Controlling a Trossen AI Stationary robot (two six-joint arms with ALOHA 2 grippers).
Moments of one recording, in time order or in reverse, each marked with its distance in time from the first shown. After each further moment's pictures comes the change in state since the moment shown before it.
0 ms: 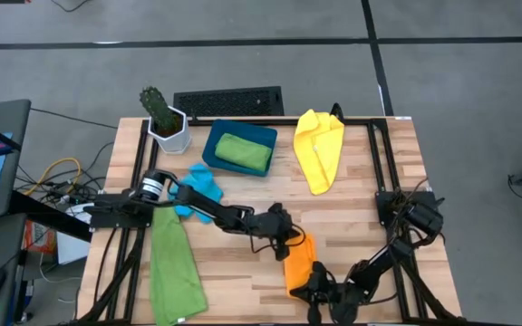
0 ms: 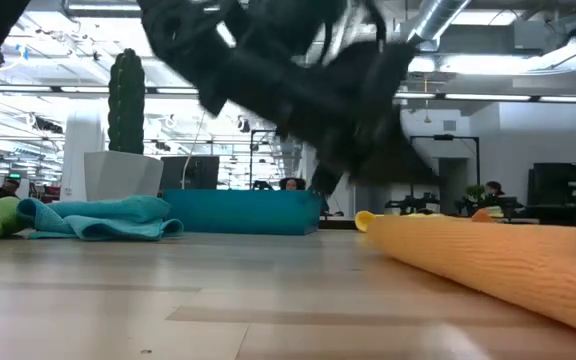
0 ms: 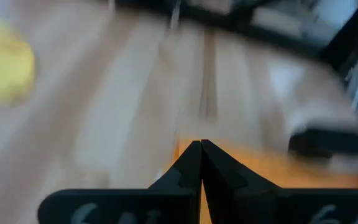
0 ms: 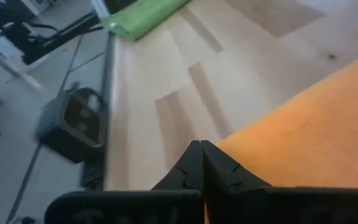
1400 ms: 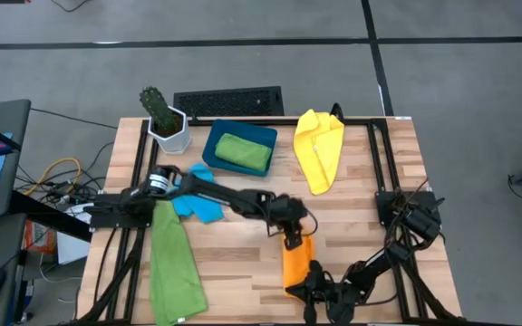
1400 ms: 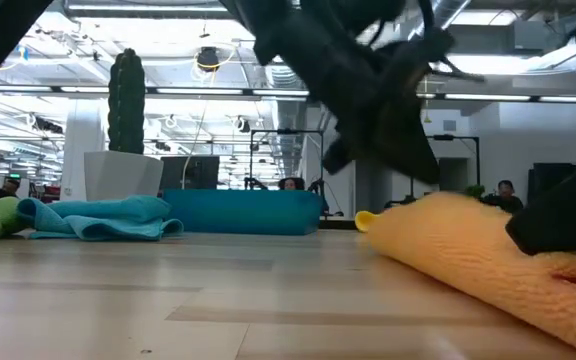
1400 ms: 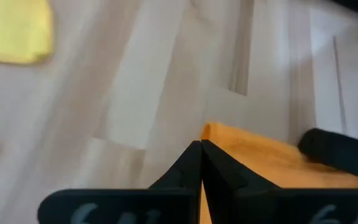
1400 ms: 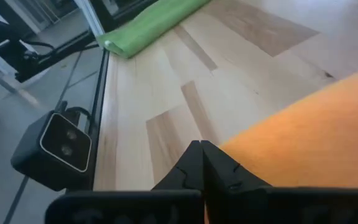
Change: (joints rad) left arm 0.080 0.048 0.401 -0.706 0.151 -0.049; right arm 0.007 0.084 0.007 0.054 0.032 0.002
